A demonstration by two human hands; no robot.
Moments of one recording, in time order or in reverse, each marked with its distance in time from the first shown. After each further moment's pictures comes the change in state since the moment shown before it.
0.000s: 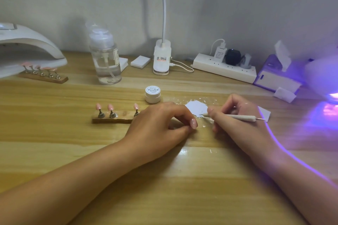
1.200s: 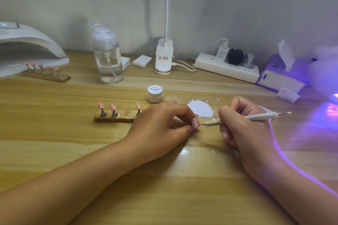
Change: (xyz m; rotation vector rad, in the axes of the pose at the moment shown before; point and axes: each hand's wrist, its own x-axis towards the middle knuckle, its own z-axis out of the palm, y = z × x) left_hand 0.001 -0.002 -0.001 0.004 -0.014 0.016; right_hand -0.014 -0.011 0.010 0.479 -0.020 -0.009
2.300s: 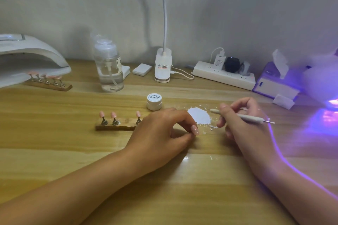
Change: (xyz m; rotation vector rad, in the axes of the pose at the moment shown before) left_hand -0.003 0.004 0.000 0.008 0.049 0.105; right_hand 0.013 0.005 -0.016 -0.223 0.135 -0.073
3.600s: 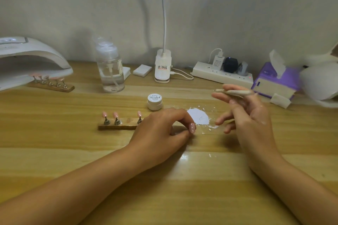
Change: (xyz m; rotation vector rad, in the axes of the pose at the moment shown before) left_hand 0.000 -0.002 0.000 0.011 -0.024 -0.039; right_hand 0.003 -0.006 0.001 0.154 -0.022 -0.114
